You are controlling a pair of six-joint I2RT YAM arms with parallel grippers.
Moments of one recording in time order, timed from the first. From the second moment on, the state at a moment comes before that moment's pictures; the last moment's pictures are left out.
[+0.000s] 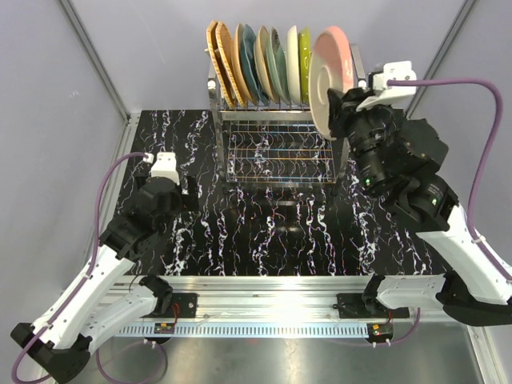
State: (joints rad) left arm -0.56 0.77 0.90 -0.66 -0.50 -0.26; right arm 0.98 1.18 1.75 -0.27 0.73 -0.11
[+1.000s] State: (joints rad) left arm -0.56 0.79 0.89 -0.66 -0.51 -0.25; right arm 0.49 1.68 2.27 -0.45 0.41 -0.13
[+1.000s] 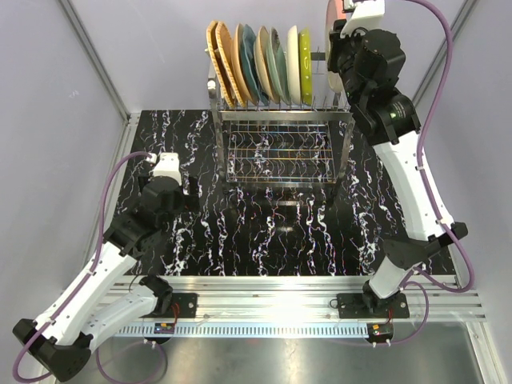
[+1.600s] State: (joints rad) left arm -0.56 0.80 0.89 -0.66 -0.51 -0.25; right arm 0.49 1.77 2.32 -0.43 0.35 -0.08
